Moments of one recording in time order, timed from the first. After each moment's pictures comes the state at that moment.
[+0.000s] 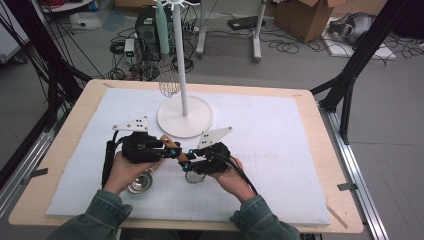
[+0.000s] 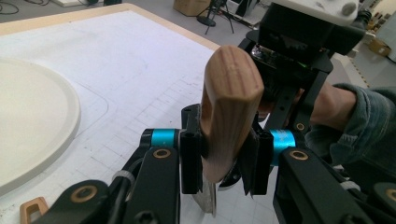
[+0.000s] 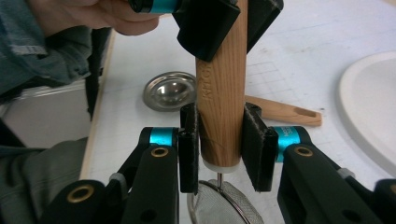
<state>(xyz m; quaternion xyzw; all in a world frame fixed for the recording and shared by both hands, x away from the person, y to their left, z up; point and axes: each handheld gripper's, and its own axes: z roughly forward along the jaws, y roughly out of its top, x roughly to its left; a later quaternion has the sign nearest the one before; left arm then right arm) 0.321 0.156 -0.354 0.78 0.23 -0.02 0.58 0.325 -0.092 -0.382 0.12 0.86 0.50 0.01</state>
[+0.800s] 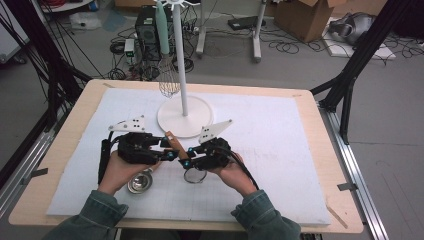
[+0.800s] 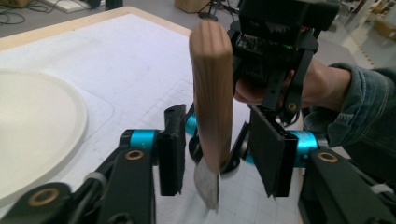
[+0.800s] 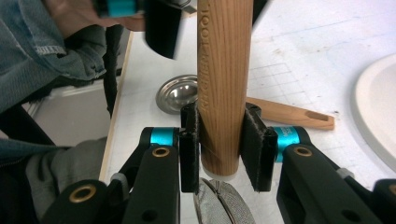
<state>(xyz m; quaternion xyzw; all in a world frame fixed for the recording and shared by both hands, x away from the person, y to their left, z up) 0.315 0.165 -0.343 0.79 0.22 0.01 0.57 0.336 -0.094 -0.374 0.11 0.86 0.50 -0.04</state>
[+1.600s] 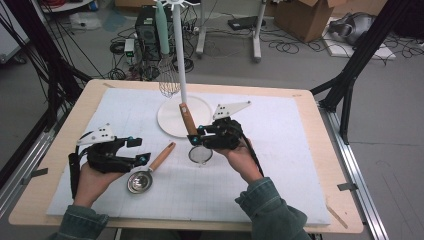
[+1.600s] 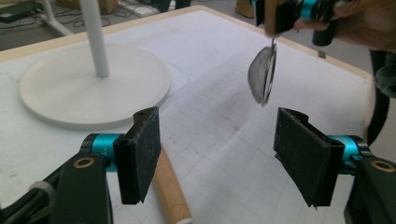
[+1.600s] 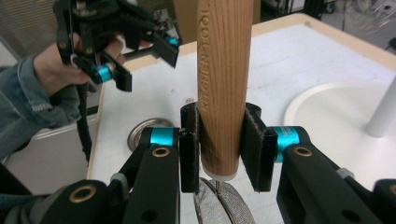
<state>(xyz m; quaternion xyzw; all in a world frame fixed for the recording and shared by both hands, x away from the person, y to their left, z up) 0.293 0.232 -0.363 0.77 0.30 0.11 0.55 0.360 -0.119 -0.332 0.17 0.82 0.54 0.01</state>
